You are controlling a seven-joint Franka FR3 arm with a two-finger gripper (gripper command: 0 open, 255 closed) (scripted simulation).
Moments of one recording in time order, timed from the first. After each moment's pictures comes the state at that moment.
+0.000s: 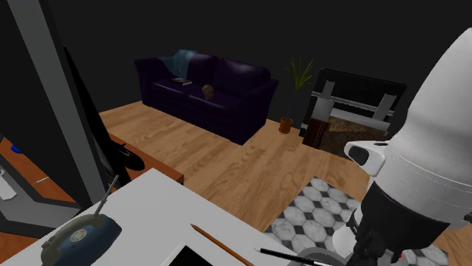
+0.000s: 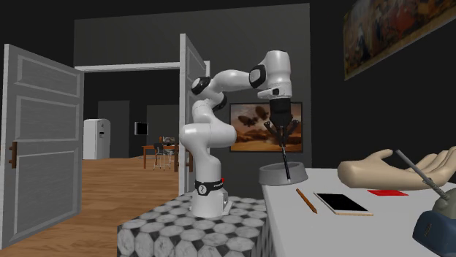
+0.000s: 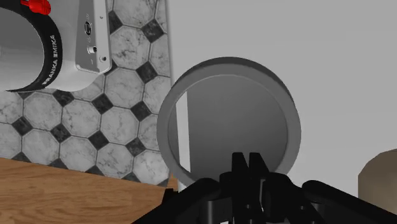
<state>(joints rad) 0.64 -0.98 0.62 -2.64 0.57 1.75 0.72</state>
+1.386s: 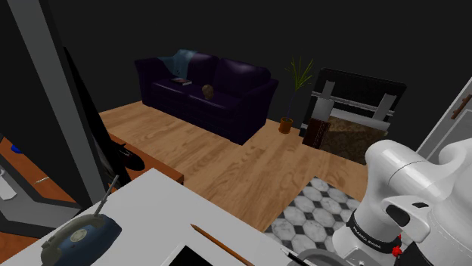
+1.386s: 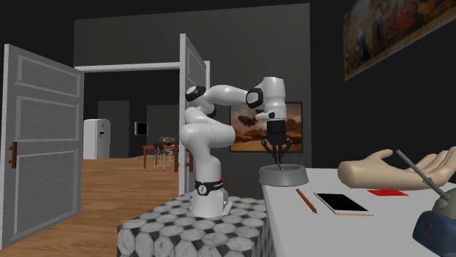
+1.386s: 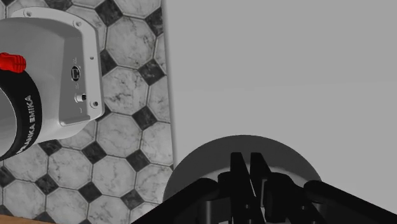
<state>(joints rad) 0.82 -1.14 0.79 -2.84 0.78 1.80 0.84</state>
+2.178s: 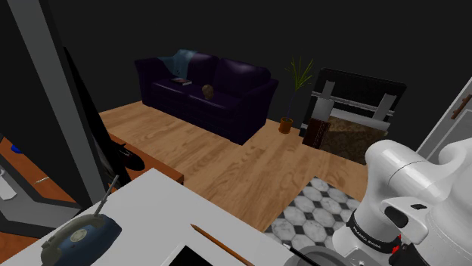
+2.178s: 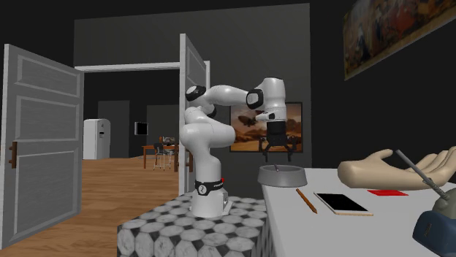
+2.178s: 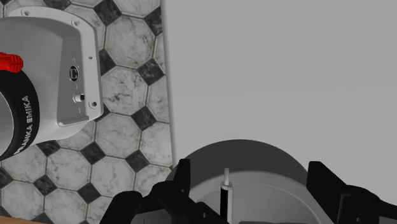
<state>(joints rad) 0.83 -1.14 0.80 -2.85 0.79 1.81 0.83</state>
